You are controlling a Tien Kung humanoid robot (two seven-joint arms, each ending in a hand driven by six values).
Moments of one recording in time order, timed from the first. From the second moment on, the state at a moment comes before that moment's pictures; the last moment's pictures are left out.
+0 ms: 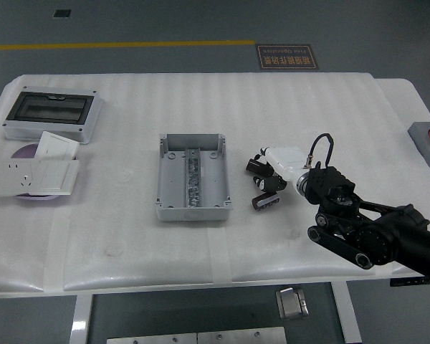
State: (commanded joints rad) left arm -0.07 0.21 -1.05 -0.18 1.76 -0.05 0.04; right arm 0.72 -0.28 0.36 0.99 -1.79 -0.19 -0.32
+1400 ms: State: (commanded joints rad) left arm -0.07 0.21 -1.06 -0.18 1.77 -0.05 0.04; right arm 0.70 -0.30 0.48 1.10 -1.82 -0.25 -0.32
